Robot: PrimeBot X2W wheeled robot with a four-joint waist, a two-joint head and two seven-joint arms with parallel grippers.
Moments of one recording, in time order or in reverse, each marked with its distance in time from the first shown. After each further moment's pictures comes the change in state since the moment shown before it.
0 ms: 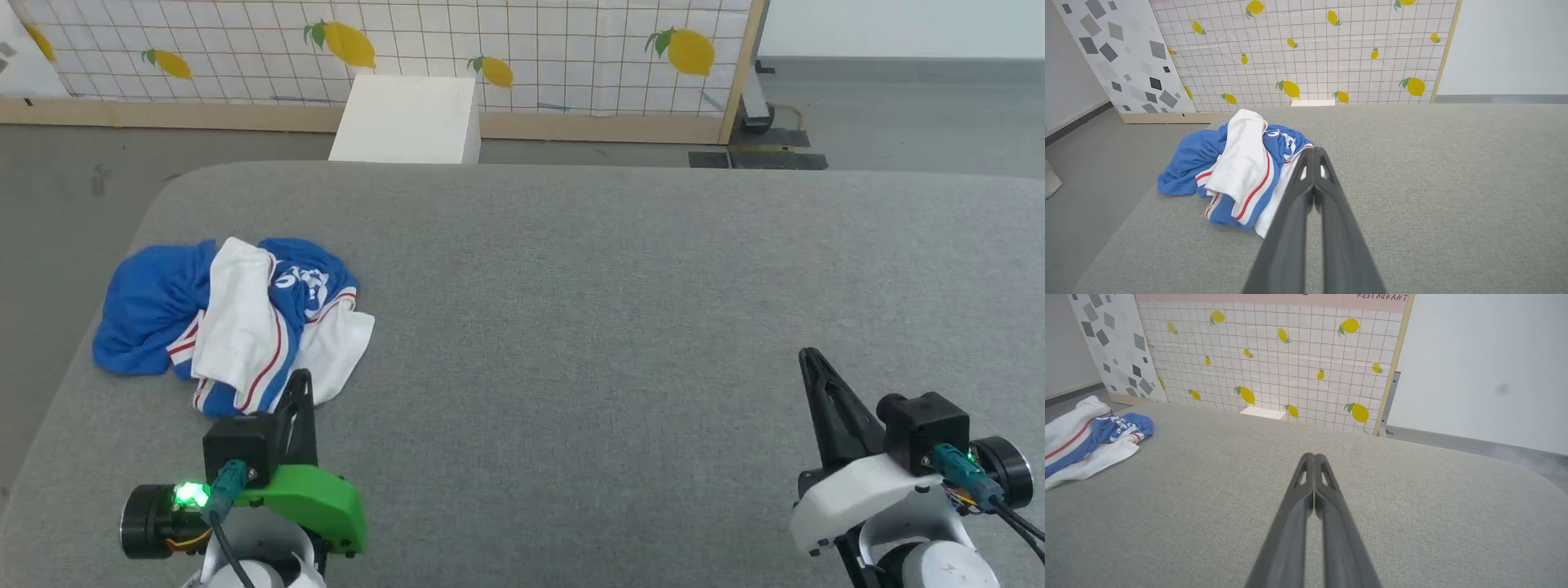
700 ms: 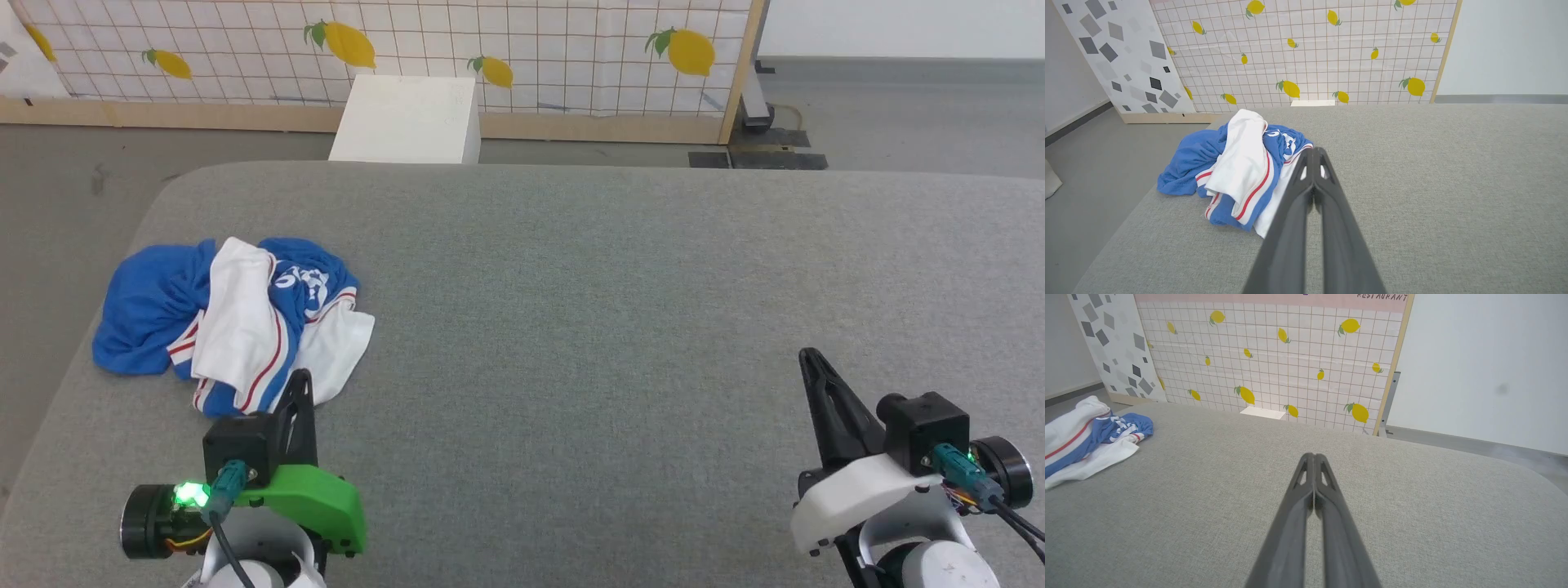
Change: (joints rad) left arm 0.000 0.000 0.000 0.000 0.000 0.000 0.000; right arm 0.000 0.000 0.000 0.000 0.000 0.000 0.000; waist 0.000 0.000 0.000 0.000
